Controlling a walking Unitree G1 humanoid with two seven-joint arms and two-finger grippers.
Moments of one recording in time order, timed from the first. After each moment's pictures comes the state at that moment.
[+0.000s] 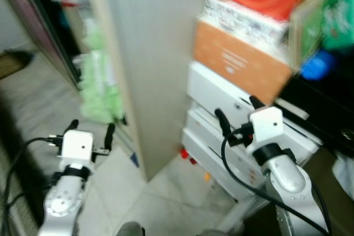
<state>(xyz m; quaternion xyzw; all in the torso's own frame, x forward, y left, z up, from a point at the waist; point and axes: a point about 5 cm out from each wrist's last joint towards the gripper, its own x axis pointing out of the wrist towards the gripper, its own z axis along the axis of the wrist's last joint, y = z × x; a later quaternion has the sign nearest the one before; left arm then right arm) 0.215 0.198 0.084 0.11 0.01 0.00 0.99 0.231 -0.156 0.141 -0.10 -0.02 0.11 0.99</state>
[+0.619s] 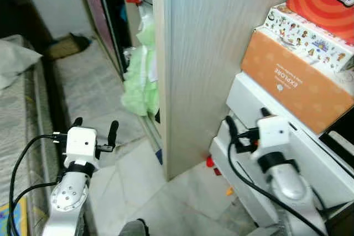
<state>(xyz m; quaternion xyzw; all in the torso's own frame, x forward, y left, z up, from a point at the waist) 0.223 0.200 0.086 0.11 0.02 0.00 0.99 0.227 -0.161 0.121 -0.08 0.01 0.07 0.99</state>
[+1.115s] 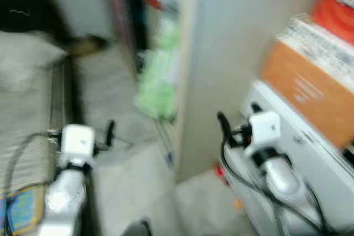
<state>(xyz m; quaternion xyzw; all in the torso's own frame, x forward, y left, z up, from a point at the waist) 0.223 0.194 0.087 0.11 0.02 -0.01 0.99 0.242 -0.162 0.124 -0.10 -0.01 0.10 0.99</state>
